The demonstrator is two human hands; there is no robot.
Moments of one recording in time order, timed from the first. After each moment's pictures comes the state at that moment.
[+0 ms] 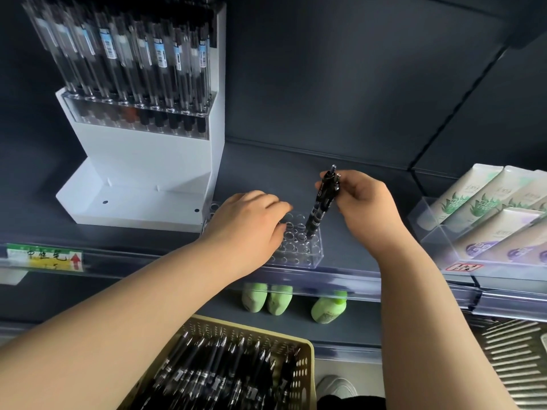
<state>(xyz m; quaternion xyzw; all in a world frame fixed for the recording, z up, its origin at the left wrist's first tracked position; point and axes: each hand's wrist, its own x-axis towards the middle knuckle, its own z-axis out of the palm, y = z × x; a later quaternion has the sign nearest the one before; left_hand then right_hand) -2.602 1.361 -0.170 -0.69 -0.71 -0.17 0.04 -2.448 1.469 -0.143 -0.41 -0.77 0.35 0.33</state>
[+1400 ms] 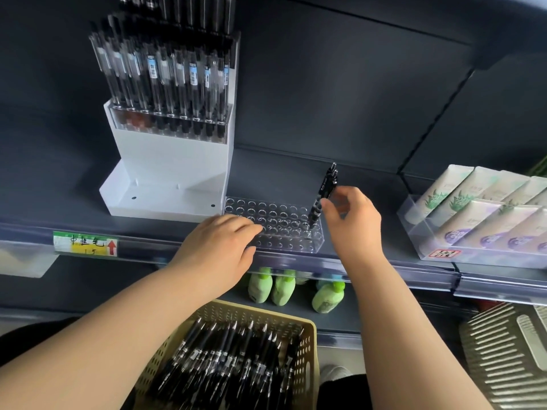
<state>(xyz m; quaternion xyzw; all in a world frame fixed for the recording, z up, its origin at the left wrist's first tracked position) -2.618 1.283 -0.179 -0.68 -0.72 -0.15 0.03 -2.447 1.421 -0.161 -0.51 -0.76 0.19 0.36</state>
